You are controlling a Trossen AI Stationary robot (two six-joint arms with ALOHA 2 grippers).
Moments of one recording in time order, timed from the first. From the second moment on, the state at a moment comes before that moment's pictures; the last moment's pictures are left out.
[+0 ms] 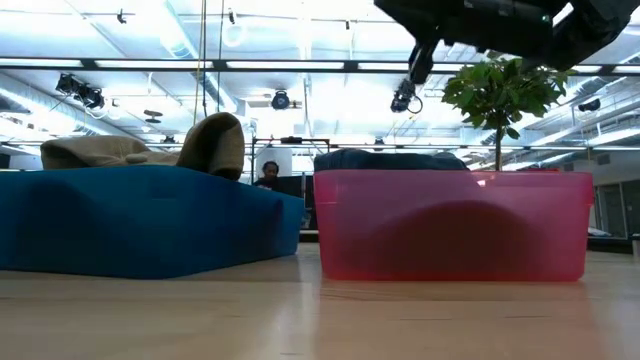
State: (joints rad) left arm 0.22 0.84 1.44 -0.47 0.32 -0.18; right arm 0.00 1.19 0.52 0.85 -0.13 0.48
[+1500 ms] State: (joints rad) left arm 0.20 0.46 0.47 0.25 0.33 -0.12; right arm -0.05 0.43 0.02 0.76 0.19 -0.01
